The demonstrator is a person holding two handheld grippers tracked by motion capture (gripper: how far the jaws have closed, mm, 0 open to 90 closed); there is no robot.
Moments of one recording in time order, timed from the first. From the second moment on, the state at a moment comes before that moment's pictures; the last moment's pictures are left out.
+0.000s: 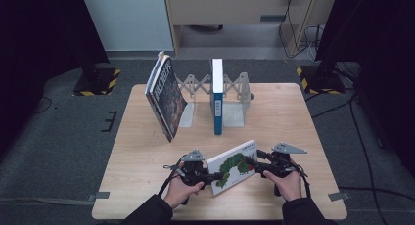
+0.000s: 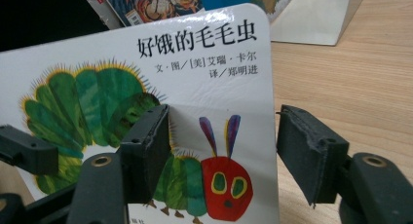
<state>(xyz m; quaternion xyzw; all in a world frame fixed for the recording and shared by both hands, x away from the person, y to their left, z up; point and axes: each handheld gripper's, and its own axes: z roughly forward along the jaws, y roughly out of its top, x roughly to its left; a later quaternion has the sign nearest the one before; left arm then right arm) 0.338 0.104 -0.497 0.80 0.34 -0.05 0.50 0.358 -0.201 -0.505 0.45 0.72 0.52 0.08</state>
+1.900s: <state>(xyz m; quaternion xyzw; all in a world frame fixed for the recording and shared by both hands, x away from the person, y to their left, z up) 0.375 0.109 -0.411 0.75 0.39 0.11 0.53 0.370 -0.247 -0.527 0.51 0.78 0.32 0.18</state>
